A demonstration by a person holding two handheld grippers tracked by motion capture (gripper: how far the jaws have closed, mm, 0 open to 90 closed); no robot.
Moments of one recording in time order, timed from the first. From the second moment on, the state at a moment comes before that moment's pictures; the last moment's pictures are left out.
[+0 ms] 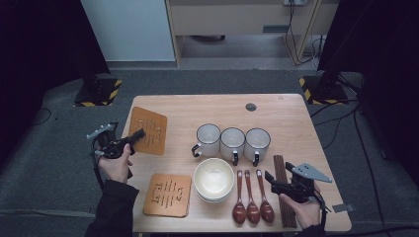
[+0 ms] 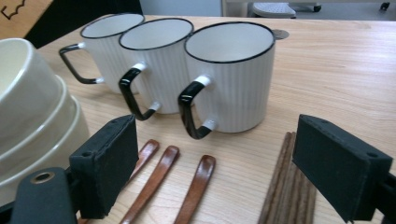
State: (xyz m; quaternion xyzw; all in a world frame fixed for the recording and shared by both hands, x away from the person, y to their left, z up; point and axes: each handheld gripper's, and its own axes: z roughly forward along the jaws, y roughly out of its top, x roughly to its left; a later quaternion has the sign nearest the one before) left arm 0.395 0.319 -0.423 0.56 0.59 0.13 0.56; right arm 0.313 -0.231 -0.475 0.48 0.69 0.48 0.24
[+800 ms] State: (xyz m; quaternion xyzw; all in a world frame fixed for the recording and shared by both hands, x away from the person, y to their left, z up) left arm 0.434 0.342 -0.450 0.57 0.62 0.12 0.53; right arm 0.337 -0.257 -0.474 0.50 0.68 0.48 0.26
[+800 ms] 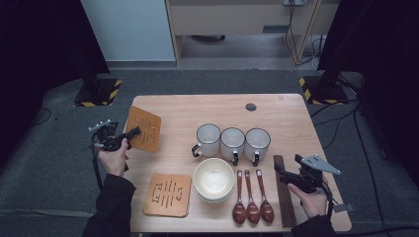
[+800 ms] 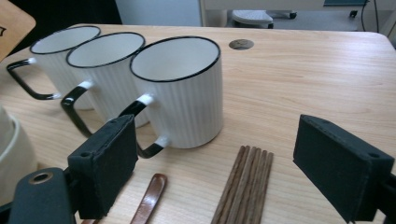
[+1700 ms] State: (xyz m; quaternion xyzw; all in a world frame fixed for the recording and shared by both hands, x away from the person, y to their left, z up) left arm 0.457 0.354 -0.471 0.56 0.65 0.09 0.51; right arm 0.361 -0.282 -0.487 0.53 0.67 0.43 0.29
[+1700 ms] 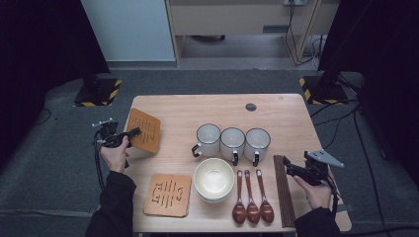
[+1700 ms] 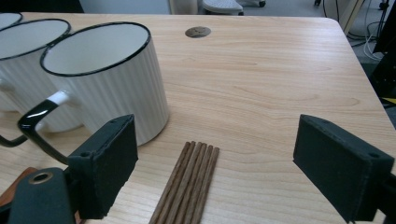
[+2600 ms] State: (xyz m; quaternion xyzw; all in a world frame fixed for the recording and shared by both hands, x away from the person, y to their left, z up) left arm 0.467 0.353 -0.481 0.58 0.66 0.11 0.47; right arm 0.372 -0.291 -0.494 0.55 0.67 0.41 0.29
